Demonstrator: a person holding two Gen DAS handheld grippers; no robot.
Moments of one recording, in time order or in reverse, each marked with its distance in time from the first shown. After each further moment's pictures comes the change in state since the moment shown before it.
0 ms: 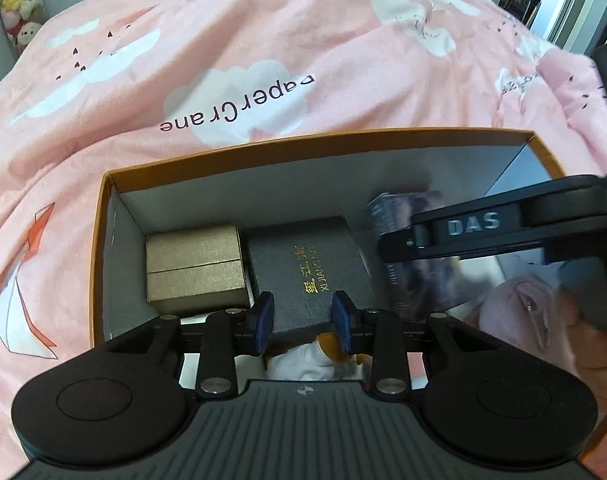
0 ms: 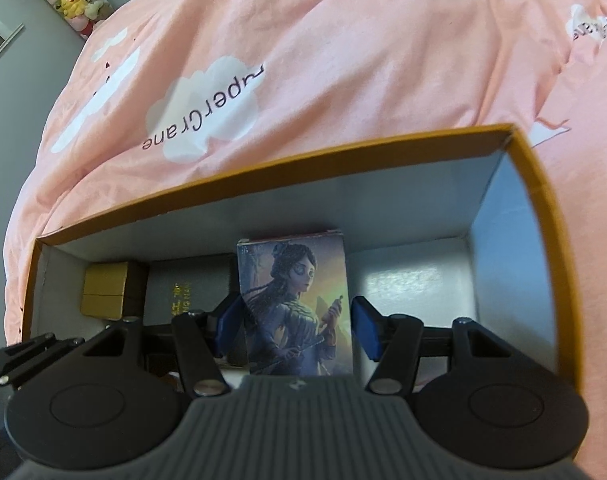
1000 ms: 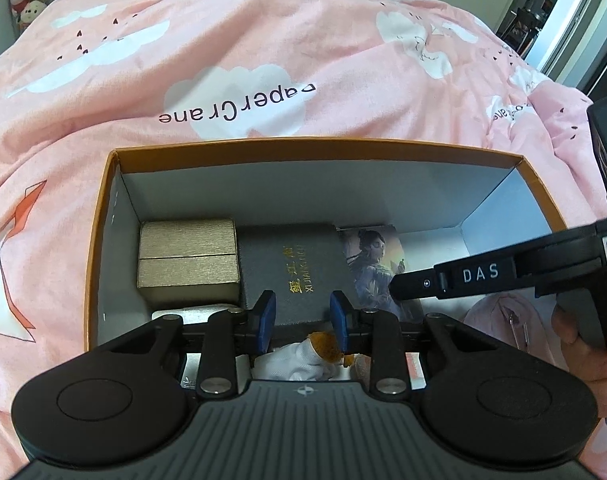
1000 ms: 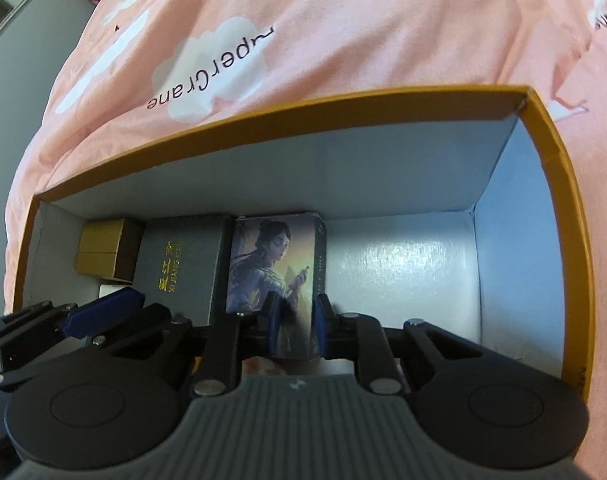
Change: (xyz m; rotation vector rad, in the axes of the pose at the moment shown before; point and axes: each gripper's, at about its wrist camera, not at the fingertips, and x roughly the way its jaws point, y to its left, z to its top) left arm -0.001 0.011 -0.007 -0.086 -0.040 -0.074; right arm 0.002 -0.006 -0.009 -0.065 0.091 0.014
